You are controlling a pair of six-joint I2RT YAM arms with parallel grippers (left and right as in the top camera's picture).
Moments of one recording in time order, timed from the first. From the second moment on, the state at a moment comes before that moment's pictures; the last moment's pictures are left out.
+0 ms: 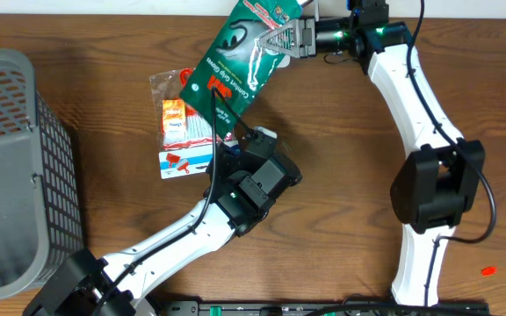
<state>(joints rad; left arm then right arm) -0.85 1.50 0.89 -0.29 -0.73 -0.13 0.21 2.20 2.03 -0.47 -1.25 0.31</state>
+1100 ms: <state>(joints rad) -0.85 1.50 0.89 -0.29 -0.73 -0.13 0.14 2.59 2.03 0.29 -1.12 0.85</state>
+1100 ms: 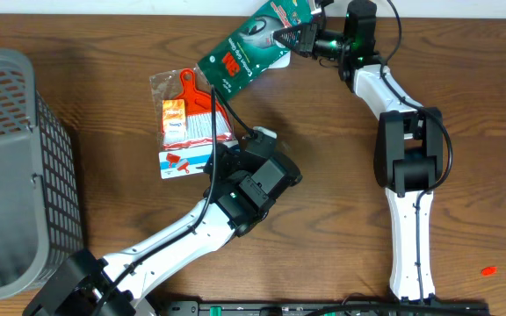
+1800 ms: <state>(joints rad) -0.85 1.50 0.89 -0.29 -0.73 -0.13 0.19 2.65 2.03 0.30 -1.04 0.88</state>
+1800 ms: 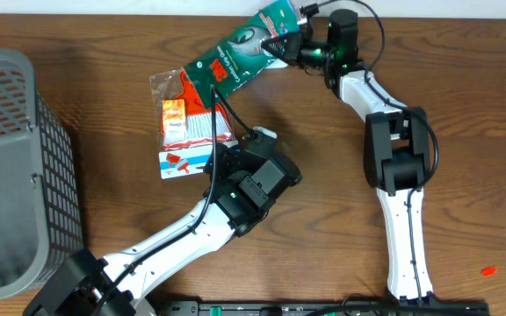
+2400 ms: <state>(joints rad) -0.85 1.50 0.89 -0.29 -0.73 -0.13 0.19 2.68 2.03 0.36 -1.01 0.91</state>
